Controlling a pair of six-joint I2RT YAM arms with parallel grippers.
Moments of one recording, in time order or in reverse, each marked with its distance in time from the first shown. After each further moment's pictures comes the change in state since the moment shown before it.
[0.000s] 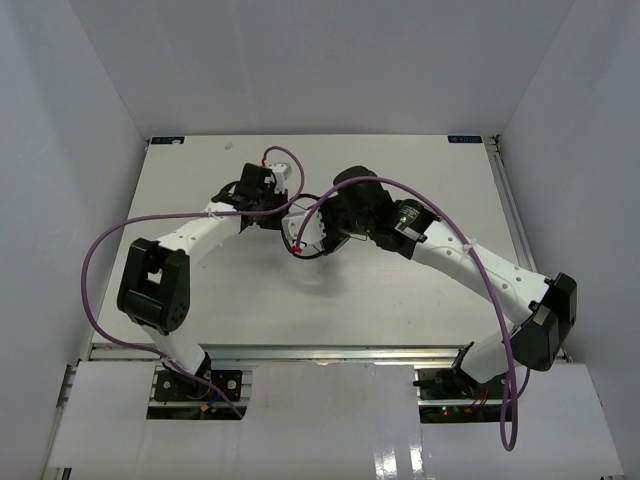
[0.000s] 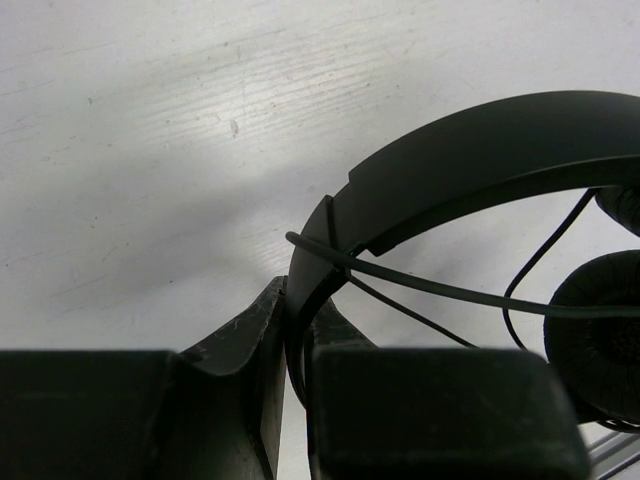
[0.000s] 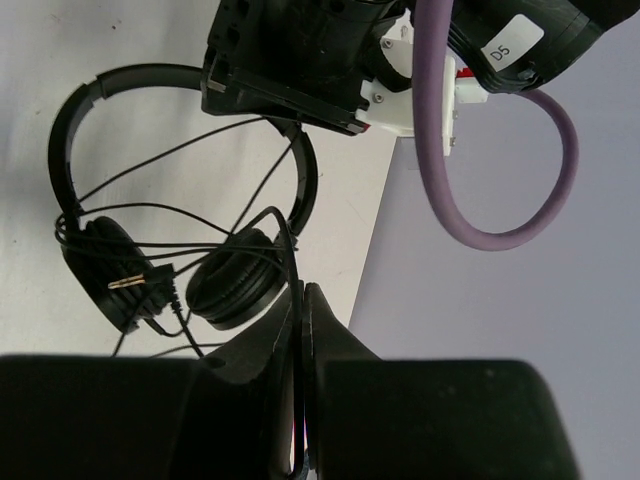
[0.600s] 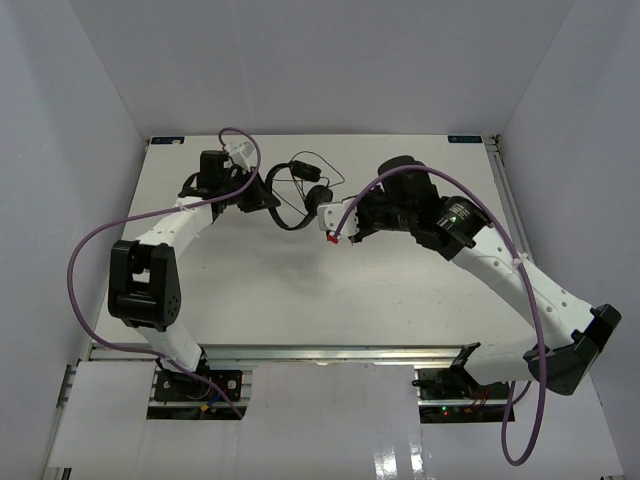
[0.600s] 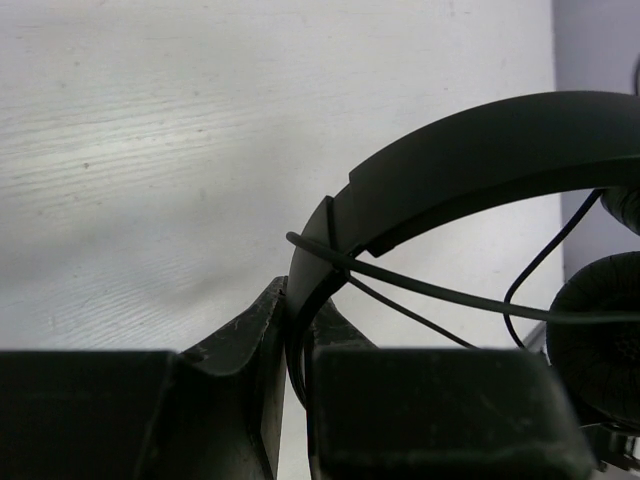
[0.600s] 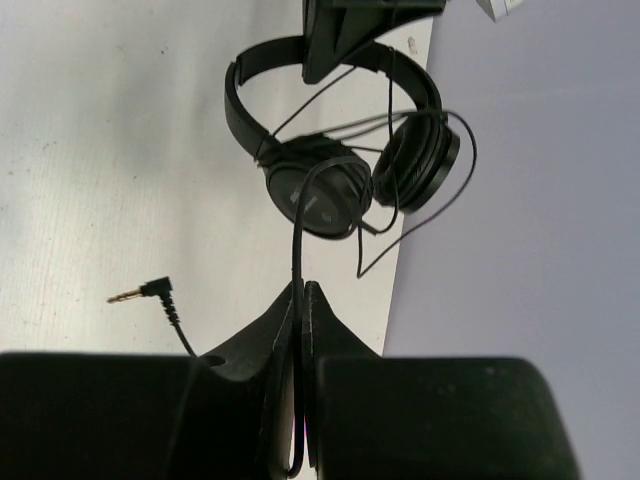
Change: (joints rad) left arm 0.219 -0.012 0.000 0.156 0.357 -0.214; right arm -0.086 -0.162 0.004 -0.146 -0.188 0.086
